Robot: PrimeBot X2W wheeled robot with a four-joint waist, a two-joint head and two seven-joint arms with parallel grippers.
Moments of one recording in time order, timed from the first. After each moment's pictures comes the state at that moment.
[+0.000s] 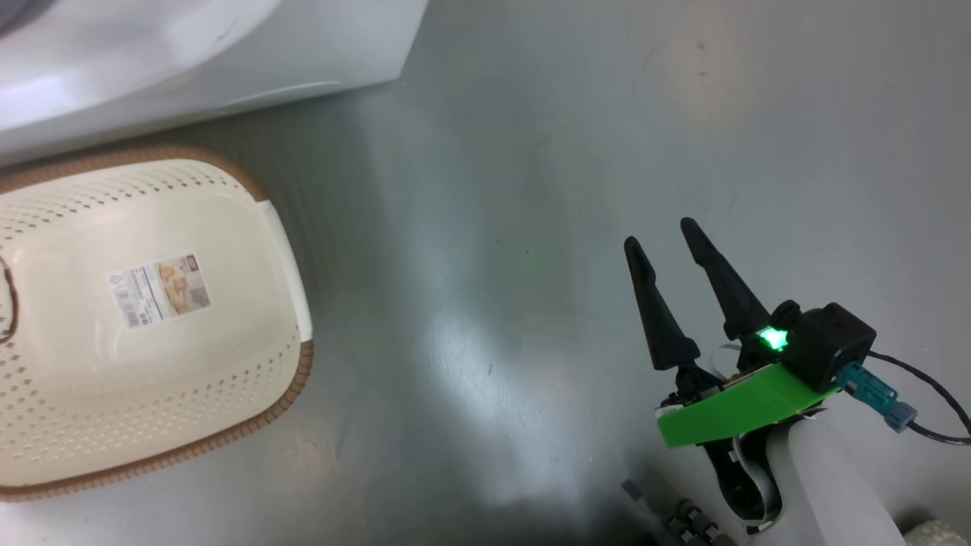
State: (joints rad) left arm -1.31 0.33 0.03 0.72 -0.20 -0.12 -0.14; right arm -0.31 -0.05 0.18 0.09 0.31 0.13 -0.25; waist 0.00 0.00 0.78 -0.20
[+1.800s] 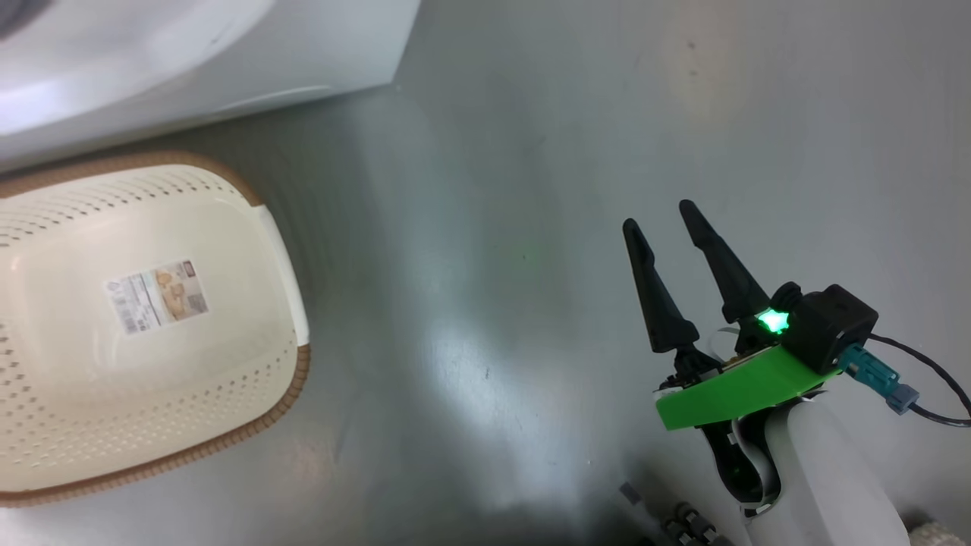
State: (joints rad) left arm -1.45 0.48 -0.31 0.96 -0.57 -0.13 -0.14; right arm -0.35 -0.05 0.19 0.11 0.33 0.13 -0.25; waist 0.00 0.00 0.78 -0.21
